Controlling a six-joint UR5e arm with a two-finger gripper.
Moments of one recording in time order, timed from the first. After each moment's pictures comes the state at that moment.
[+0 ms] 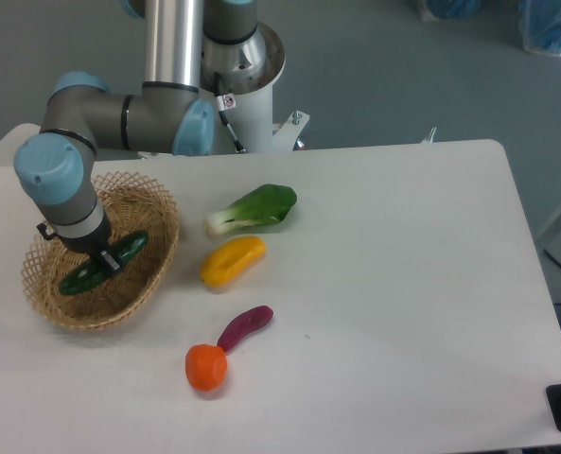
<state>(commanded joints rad) 1.96 -1.92 -1.66 -1.16 1.51 0.72</state>
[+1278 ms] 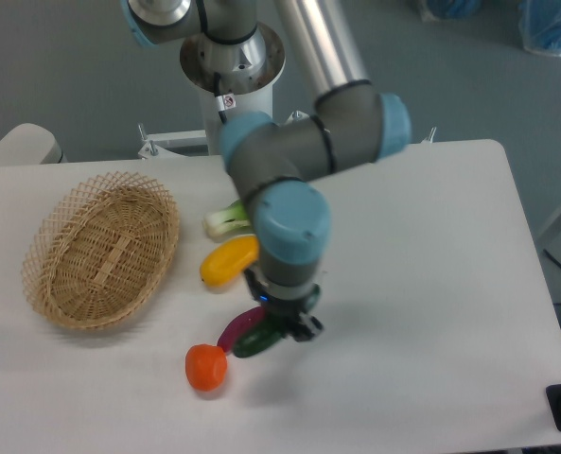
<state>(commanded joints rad) 2.42 -2.15 -1.32 -1.23 1.55 1.31</state>
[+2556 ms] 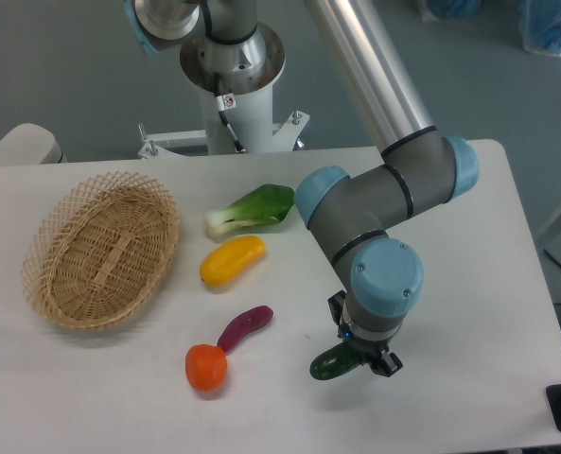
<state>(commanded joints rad) 2.48 -2.25 -1.22 -1.25 1.61 1.49</state>
